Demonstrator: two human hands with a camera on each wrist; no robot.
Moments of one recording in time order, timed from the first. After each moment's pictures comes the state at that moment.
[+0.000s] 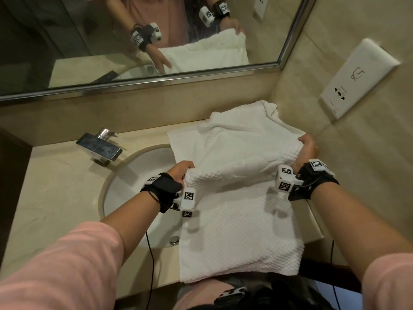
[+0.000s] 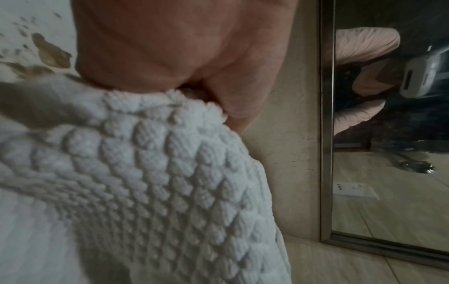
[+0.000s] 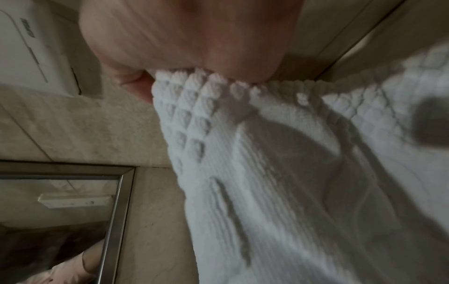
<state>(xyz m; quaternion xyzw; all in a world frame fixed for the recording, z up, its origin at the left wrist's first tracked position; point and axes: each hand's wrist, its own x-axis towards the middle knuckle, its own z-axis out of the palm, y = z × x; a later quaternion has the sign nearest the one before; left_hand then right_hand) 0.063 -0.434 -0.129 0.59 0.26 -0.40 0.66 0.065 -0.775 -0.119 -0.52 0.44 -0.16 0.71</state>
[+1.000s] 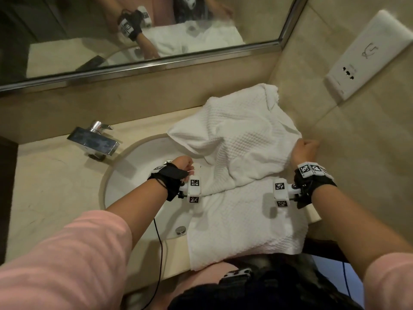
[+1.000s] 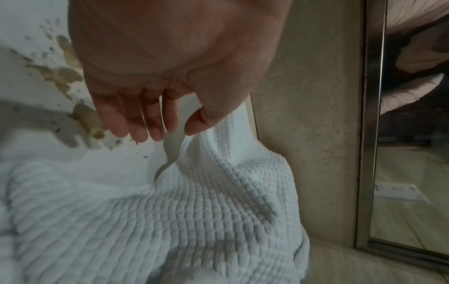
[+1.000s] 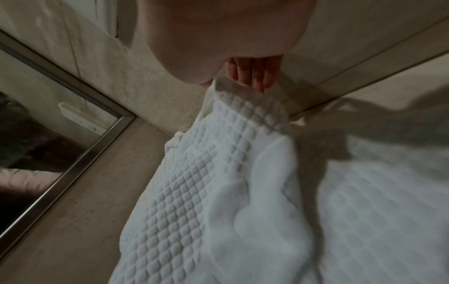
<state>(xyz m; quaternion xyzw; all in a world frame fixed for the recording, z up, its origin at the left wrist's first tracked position) 0.085 -0.422 -0.183 0.63 0.32 -0.38 0.60 0.035 -0.757 -0.142 -0.76 0.50 -0.12 0.40</state>
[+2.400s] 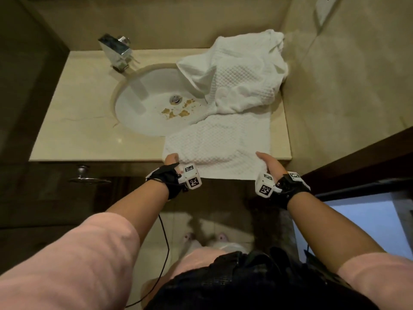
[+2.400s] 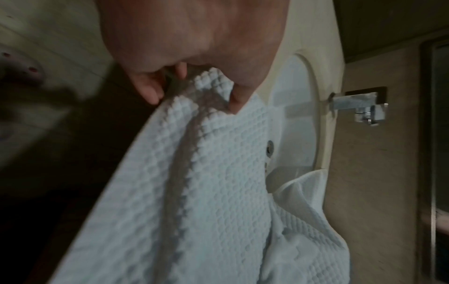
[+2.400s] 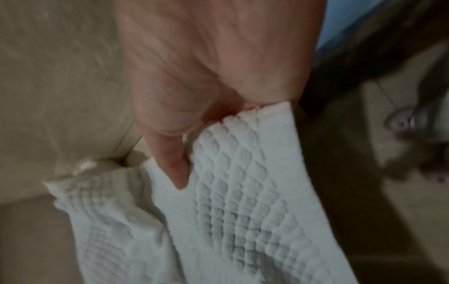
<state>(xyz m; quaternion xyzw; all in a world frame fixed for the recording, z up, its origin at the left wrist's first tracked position) -0.240 -0.508 -0.159 0.44 0.54 -0.14 0.70 -0.240 -0.767 -0.127 -0.53 0.35 0.32 0.70</state>
